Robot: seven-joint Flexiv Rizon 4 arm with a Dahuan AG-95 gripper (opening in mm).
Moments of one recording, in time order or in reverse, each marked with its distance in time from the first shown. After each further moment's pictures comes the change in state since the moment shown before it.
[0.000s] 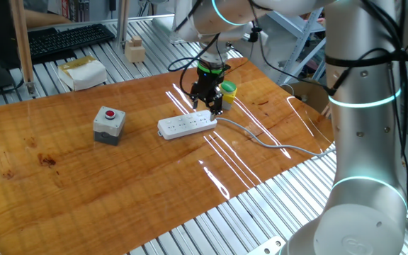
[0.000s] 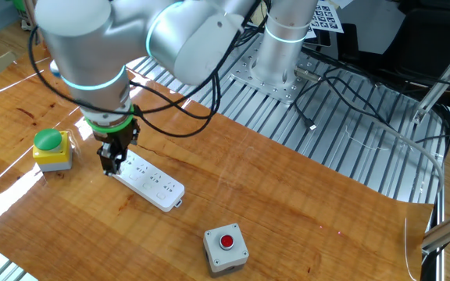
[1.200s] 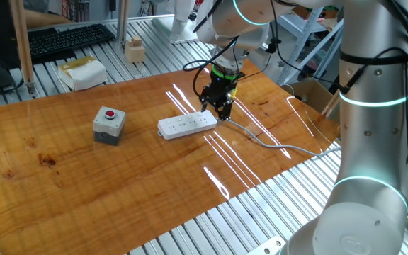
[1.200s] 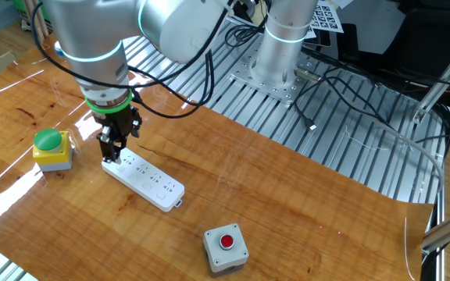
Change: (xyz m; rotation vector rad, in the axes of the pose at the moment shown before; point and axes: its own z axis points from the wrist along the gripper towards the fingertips) arm -0.012 -0.020 0.010 -0.074 0.062 0.062
